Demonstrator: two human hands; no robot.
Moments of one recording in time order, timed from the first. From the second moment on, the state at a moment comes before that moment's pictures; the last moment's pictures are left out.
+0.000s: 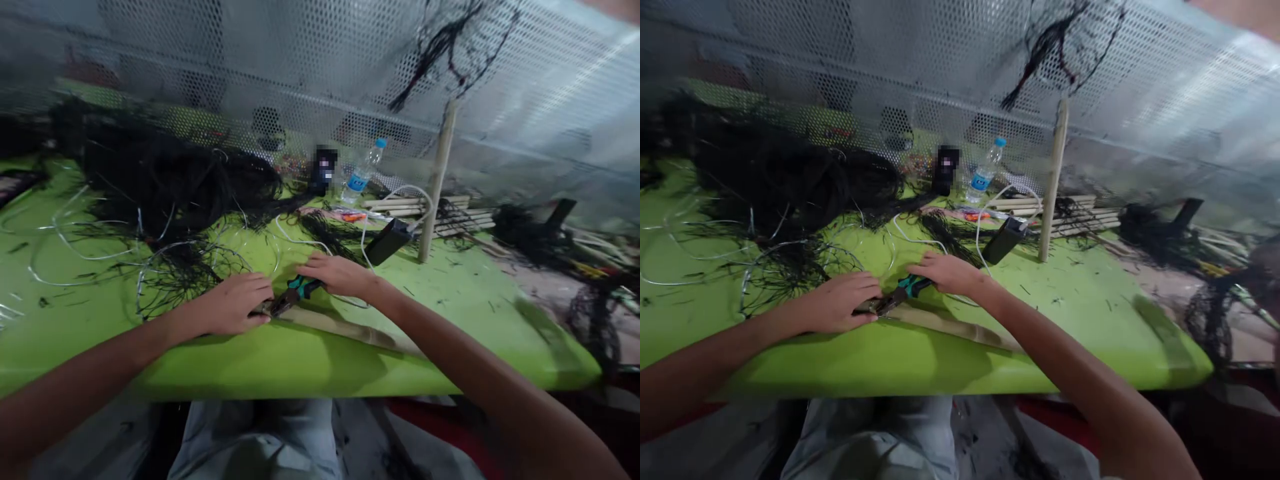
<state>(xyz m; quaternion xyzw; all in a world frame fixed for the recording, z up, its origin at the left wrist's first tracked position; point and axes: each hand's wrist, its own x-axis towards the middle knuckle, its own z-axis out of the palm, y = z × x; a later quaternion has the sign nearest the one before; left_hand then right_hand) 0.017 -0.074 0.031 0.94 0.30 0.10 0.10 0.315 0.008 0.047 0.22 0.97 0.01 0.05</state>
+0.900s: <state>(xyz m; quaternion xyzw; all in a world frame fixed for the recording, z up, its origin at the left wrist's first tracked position) 0.045 -0.036 0.051 0.90 0.28 0.10 0.32 0.286 -0.003 0.065 0.50 0.50 -0.55 -0.44</state>
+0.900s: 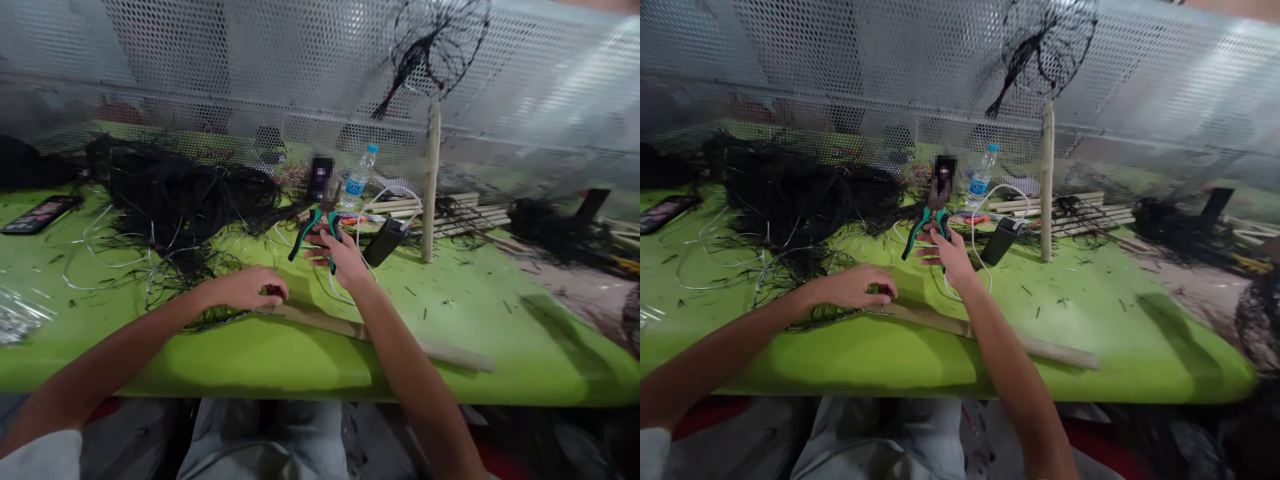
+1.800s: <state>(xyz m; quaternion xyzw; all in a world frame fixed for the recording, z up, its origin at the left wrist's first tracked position) 0.041 -0.040 0.039 0.86 0.35 0.14 0.34 0.282 -0.018 0.059 0.54 0.45 -0.62 -0.35</state>
